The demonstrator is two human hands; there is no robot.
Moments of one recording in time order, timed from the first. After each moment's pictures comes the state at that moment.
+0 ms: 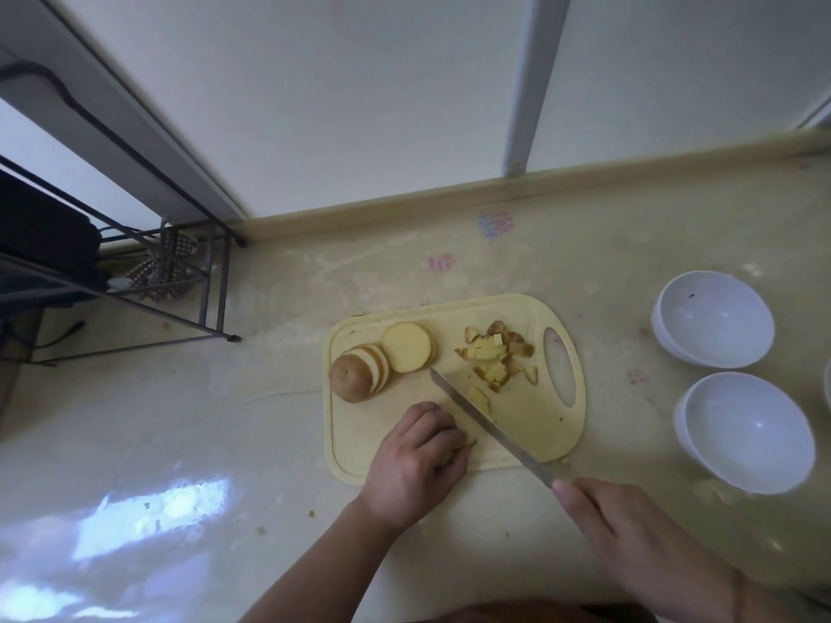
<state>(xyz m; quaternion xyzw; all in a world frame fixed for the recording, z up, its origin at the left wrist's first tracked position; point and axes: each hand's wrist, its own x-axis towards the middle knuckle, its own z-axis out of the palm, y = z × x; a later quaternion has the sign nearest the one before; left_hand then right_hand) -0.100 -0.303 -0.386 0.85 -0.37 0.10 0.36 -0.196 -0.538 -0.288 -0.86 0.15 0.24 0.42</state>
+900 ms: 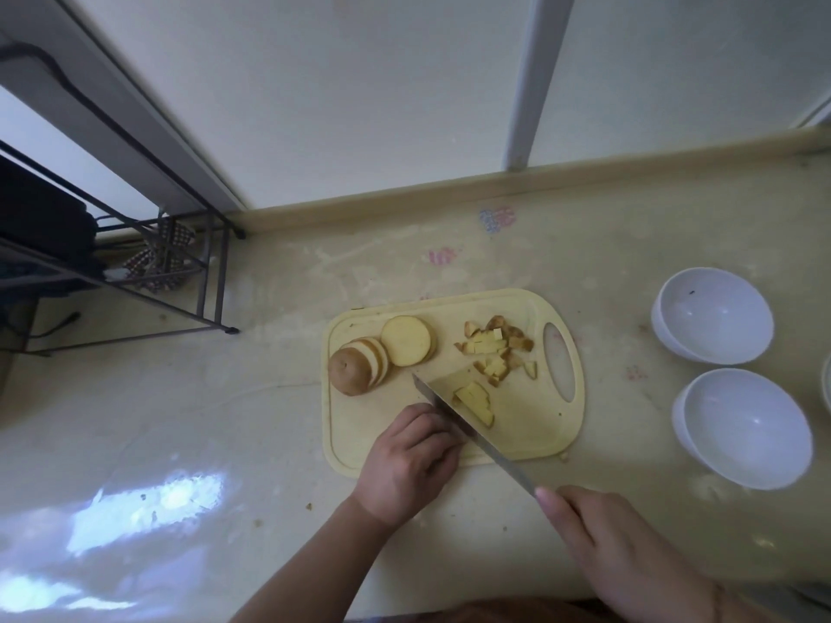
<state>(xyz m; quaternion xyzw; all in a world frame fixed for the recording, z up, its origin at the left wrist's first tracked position) -0.103 -0.295 -0.387 0.84 -0.38 0.09 0.37 -0.205 -0.521 -0.292 -0.87 0.14 0.21 0.42</state>
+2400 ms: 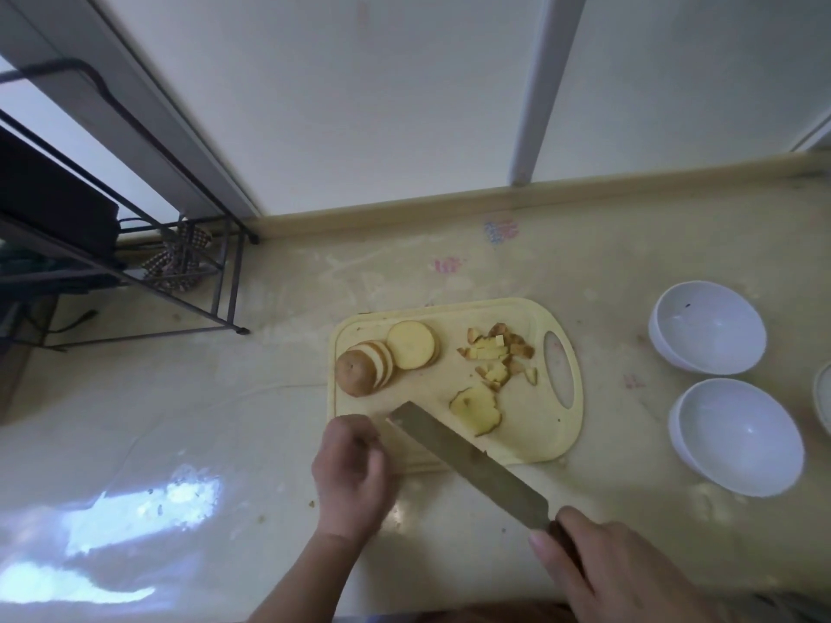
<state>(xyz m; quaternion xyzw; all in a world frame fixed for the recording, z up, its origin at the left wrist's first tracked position) -0.123 -0.262 -0.363 0.85 -0.01 0.09 0.53 -0.222 -0.511 -0.282 -0.95 0.08 0.24 0.21</state>
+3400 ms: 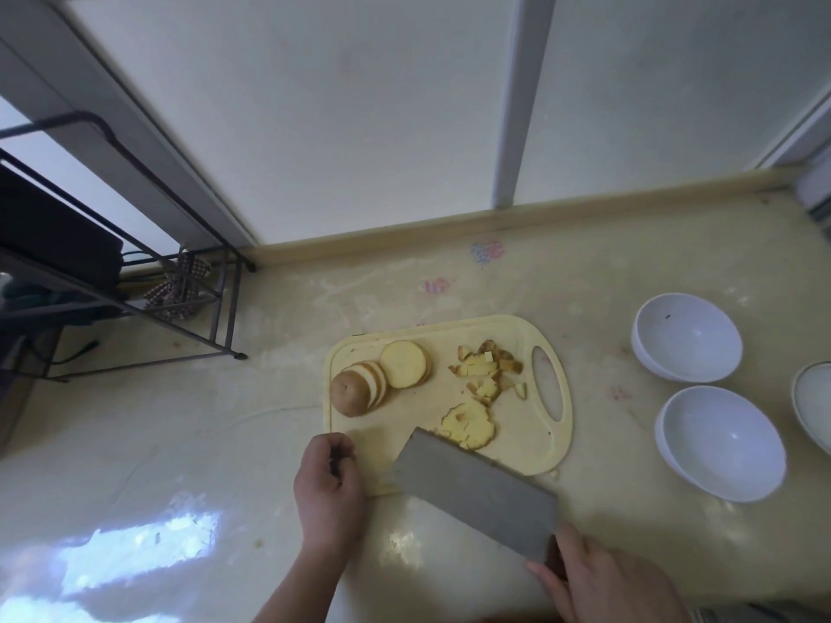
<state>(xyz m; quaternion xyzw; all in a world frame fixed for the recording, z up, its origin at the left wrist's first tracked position) -0.118 -0.255 -0.367 0.87 0.16 0.03 0.46 -0.242 -0.511 -0.339 -1.00 0.03 -0.02 0.07</state>
